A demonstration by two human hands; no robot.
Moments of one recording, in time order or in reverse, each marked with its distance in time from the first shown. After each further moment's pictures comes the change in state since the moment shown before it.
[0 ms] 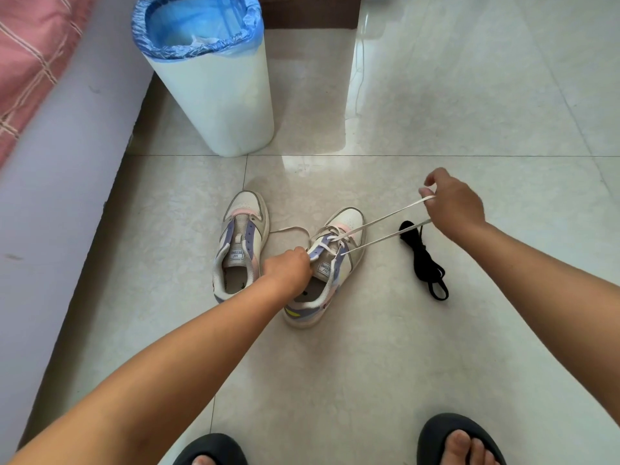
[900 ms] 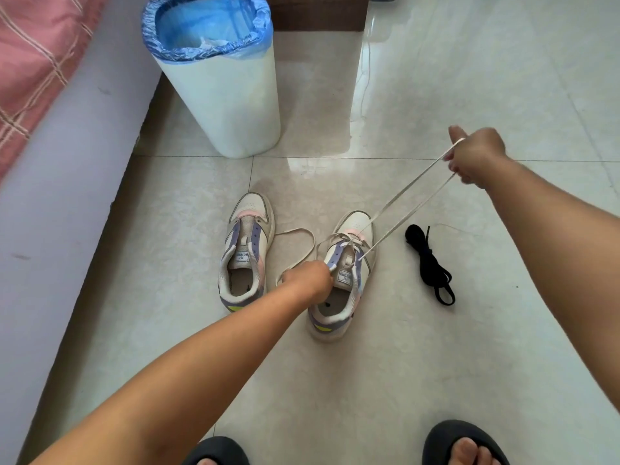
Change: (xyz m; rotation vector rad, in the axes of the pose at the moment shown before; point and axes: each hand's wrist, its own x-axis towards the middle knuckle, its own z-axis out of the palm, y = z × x) left_hand 0.006 0.018 0.012 -0.149 -0.175 -0.035; right_hand 0.046 -0.060 -0.032 0.010 -0.058 0.200
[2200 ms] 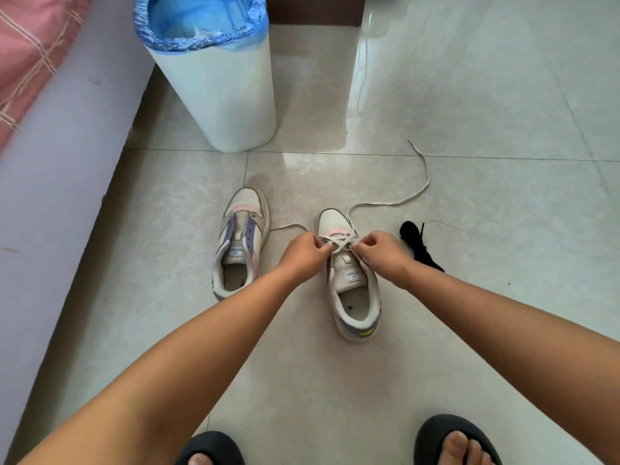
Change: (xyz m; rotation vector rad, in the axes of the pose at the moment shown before) left_hand 0.010 -0.001 -0.012 -0.692 0.240 0.084; right_hand -0.092 0.079 0.122 -0.033 -0.382 -0.171
